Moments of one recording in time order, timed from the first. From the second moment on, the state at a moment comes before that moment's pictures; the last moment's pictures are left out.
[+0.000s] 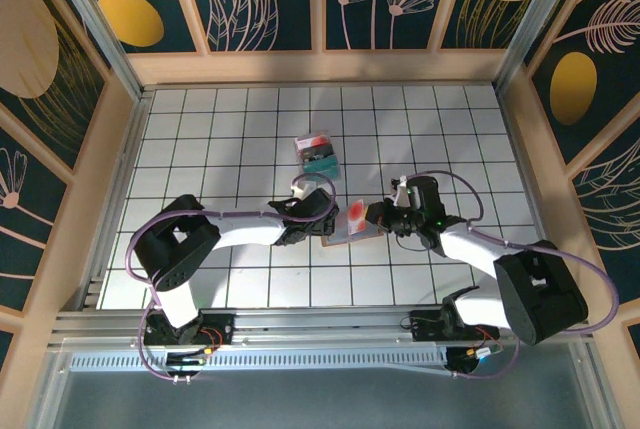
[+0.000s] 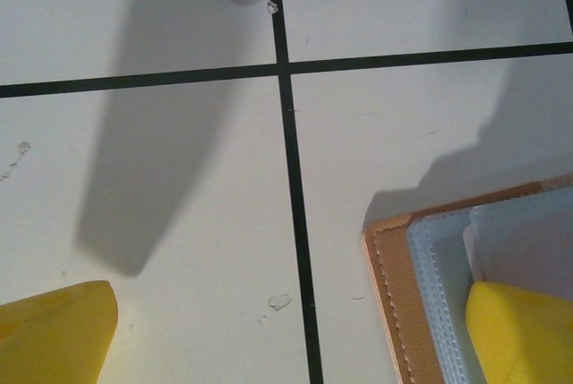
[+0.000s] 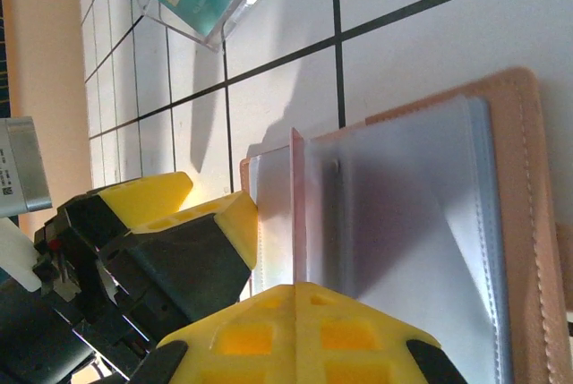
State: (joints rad) left arm -0.94 1.77 0.94 -0.26 -0.38 -0.80; right arm 0.41 1.27 0.41 0.15 -0.54 0.83
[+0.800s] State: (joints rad) left arm -0.90 1.53 0.84 -0.01 -0.21 -0.92; right arm 0.40 1.14 0.33 0.30 -0.55 0.89
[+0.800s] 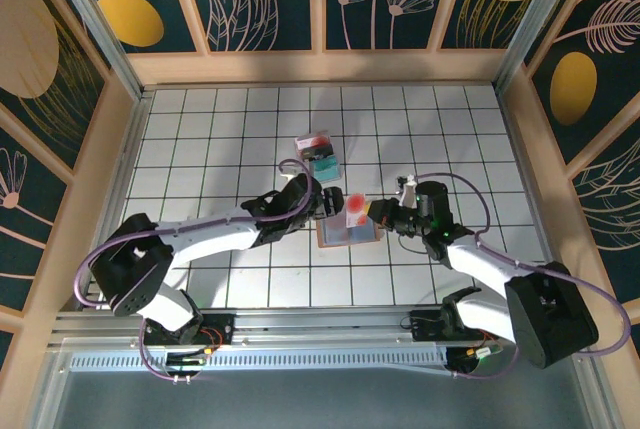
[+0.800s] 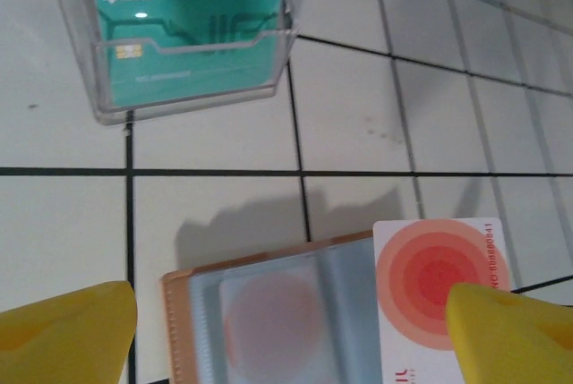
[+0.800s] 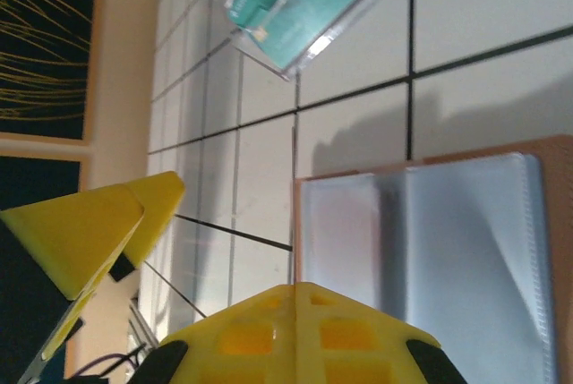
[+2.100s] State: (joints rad) left arm -0.86 1.58 0.76 0.51 0.14 -0.90; right arm 0.40 1.14 0.28 0.74 -0.61 1.16
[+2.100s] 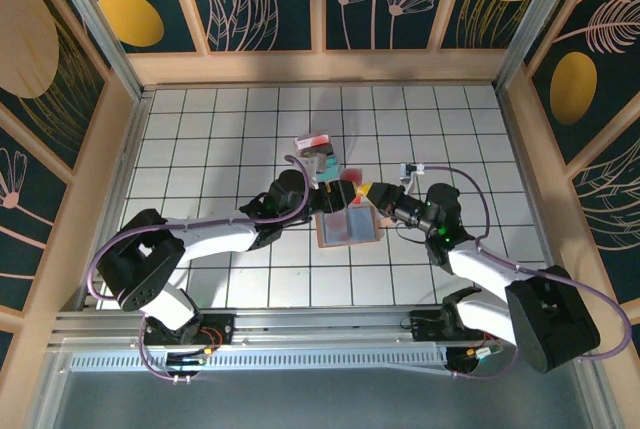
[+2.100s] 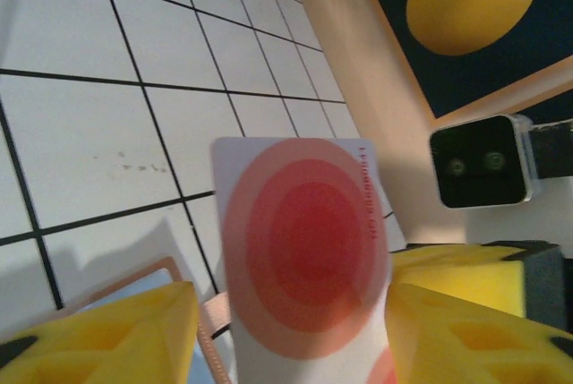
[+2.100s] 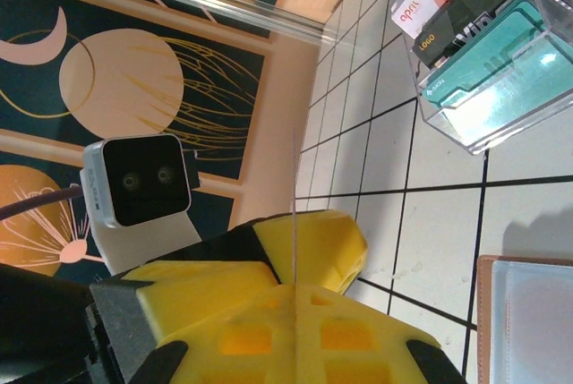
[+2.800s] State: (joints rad) left arm -0.85 1.46 0.81 0.29 0.07 -0.60; right arm 0.42 1.06 0.38 0.42 -0.51 1.01
